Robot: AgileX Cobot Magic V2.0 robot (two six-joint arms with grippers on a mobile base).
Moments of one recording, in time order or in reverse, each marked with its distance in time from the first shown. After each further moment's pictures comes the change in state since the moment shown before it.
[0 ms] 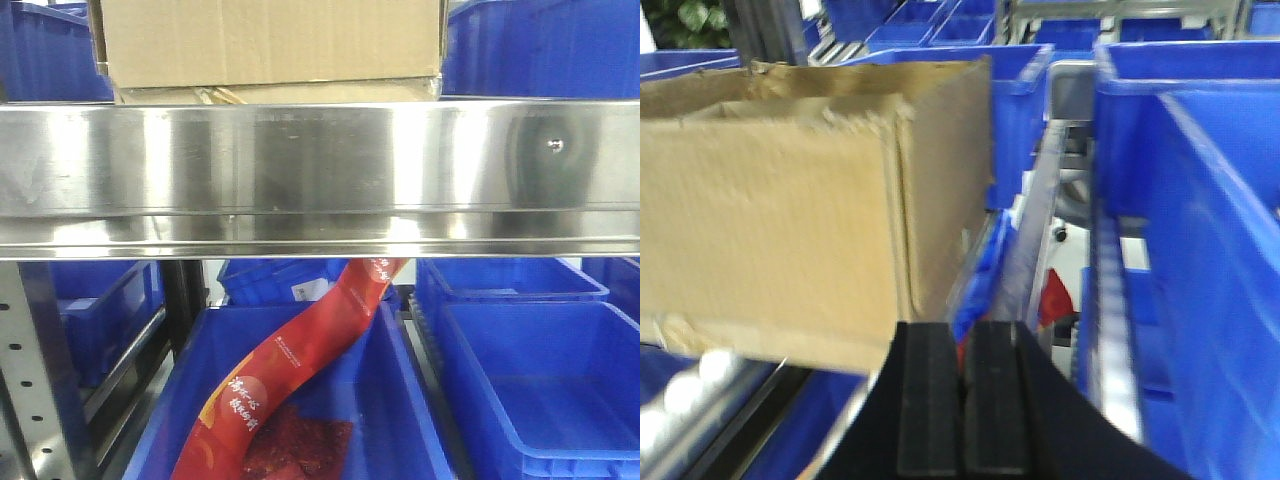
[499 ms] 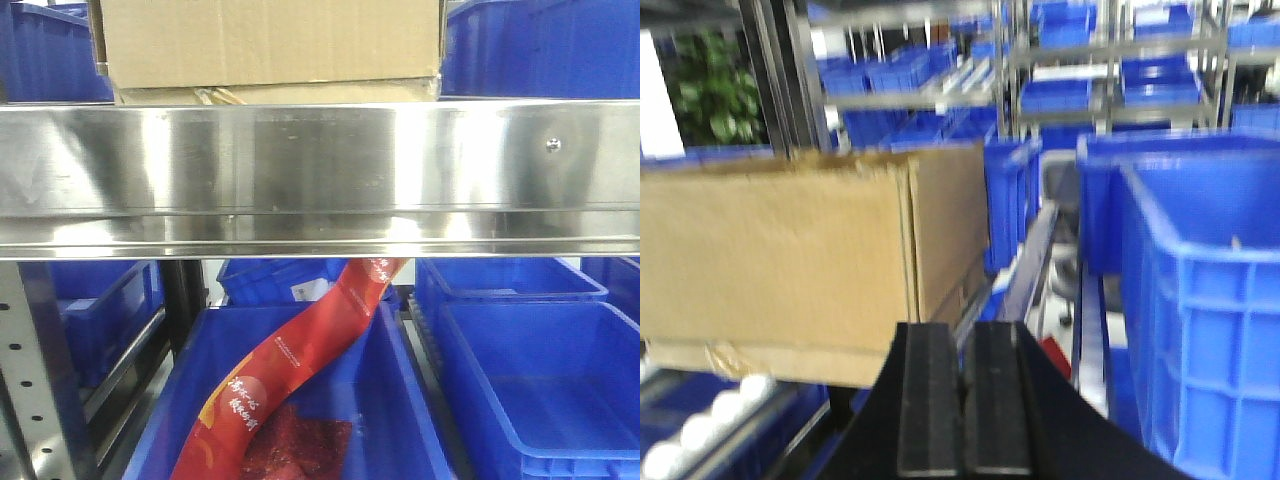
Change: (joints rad) left arm 0.011 -0.332 0.122 0.002 -0.004 -0.005; right arm -0.001 -0.368 0.176 0.000 -0.001 0.000
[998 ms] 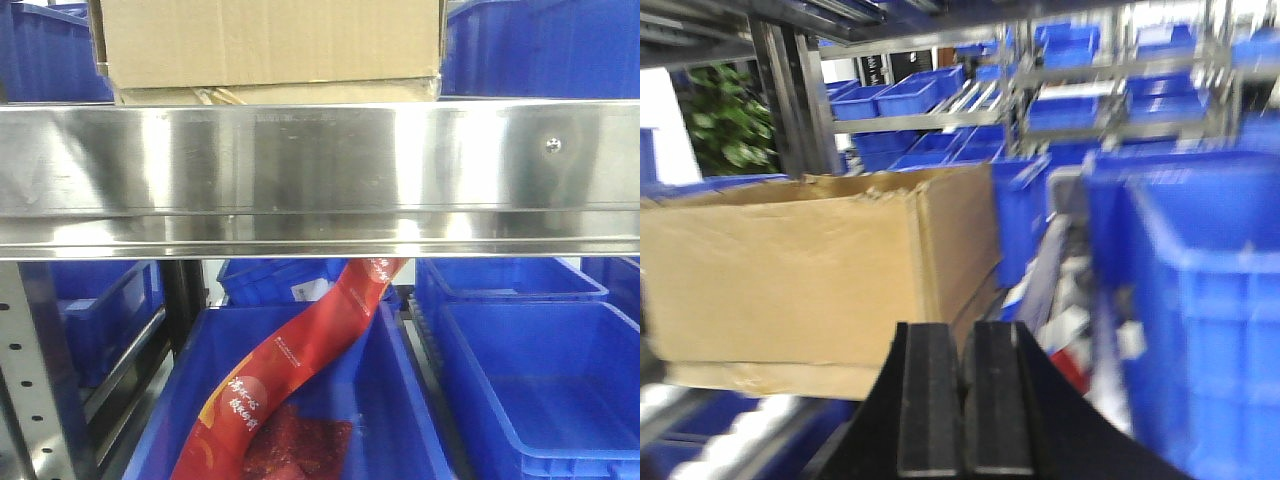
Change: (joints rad) left arm 0.000 -0.004 0.002 0.000 0.000 0.000; right arm -0.015 -0.049 0.018 0.126 0.012 -0.037
